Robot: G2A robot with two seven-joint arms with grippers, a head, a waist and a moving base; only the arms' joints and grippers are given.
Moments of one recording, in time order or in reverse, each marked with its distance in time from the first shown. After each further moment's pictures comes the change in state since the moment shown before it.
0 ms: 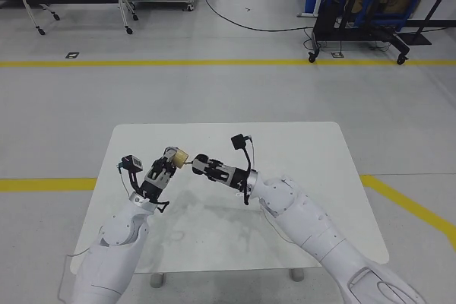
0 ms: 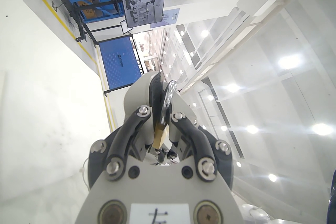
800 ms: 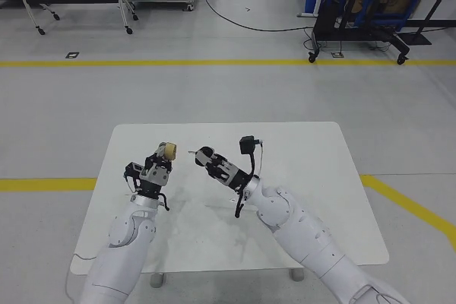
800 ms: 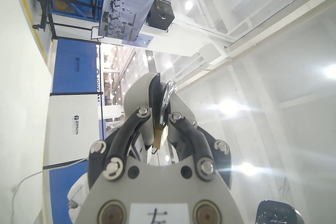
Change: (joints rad) left arm 0.005 -0.045 0.034 0.005 -0.464 0.077 0.023; right arm -0.129 -0.002 0.049 -0.172 -0.313 0.096 -0.365
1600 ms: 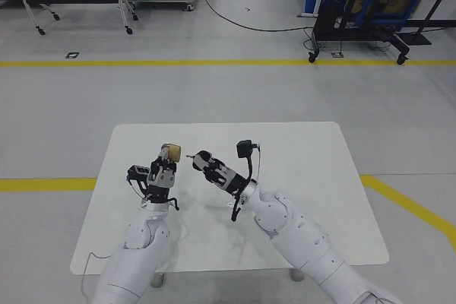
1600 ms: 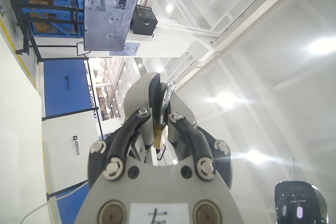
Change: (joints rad) left arm -0.019 -0.037 0.069 0.073 0.182 -0.289 0.102; right arm -0.030 -0.009 -0.010 -0.043 0.032 0.049 0.040
